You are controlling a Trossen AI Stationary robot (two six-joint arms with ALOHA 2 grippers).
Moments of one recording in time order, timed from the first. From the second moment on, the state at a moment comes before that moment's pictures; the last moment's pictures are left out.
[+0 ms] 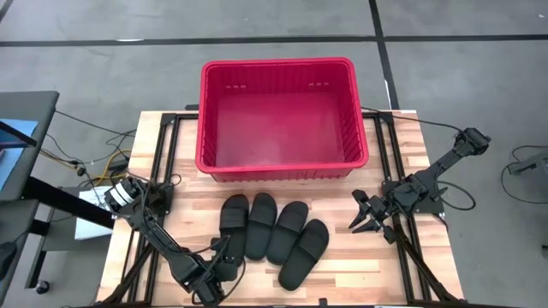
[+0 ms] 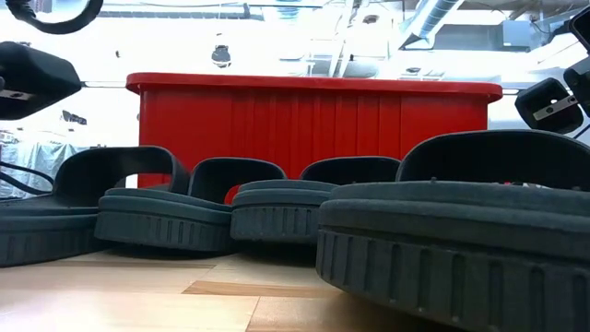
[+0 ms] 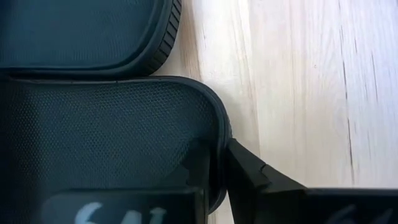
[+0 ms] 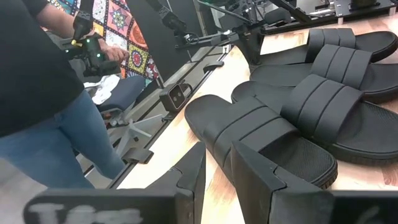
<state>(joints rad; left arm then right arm) -0.85 1.96 1.16 -0.57 -0.41 -0.73 0.62 0.39 0.01 0.18 0.05 0.30</state>
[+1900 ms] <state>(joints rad) -1.05 1.97 2.25 -1.50 -0.85 -0.75 0.62 0.39 0.01 0.18 0.05 0.30</state>
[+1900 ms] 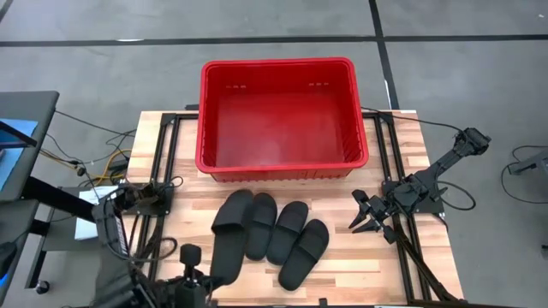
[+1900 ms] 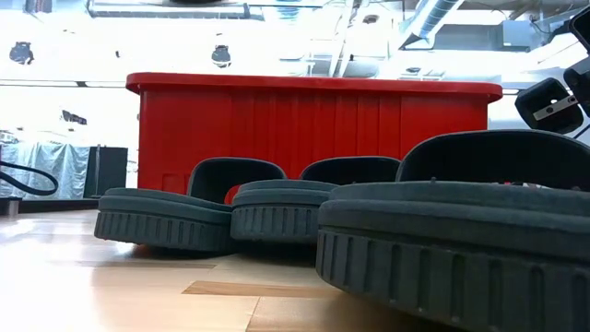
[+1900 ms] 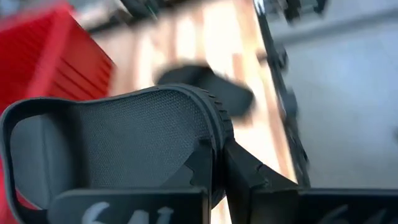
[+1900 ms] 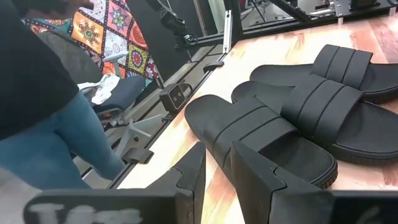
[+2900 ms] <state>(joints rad) -0.59 1.83 2.35 -1.57 -1.17 -0.21 0.62 0.39 0.01 0.18 0.05 0.30</state>
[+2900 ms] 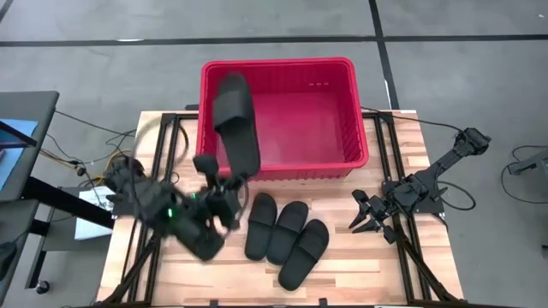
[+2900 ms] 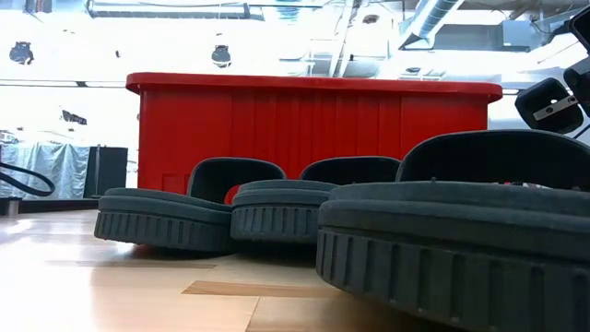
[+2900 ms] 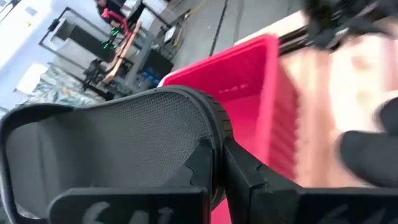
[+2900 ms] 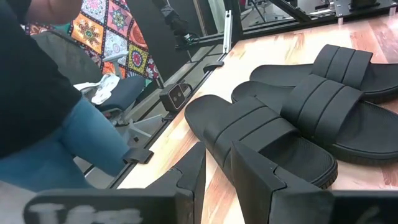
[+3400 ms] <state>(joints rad) -0.13 1.49 2.01 -1.40 -0.71 0.16 0.62 0.39 0.01 0.18 0.05 0.30</state>
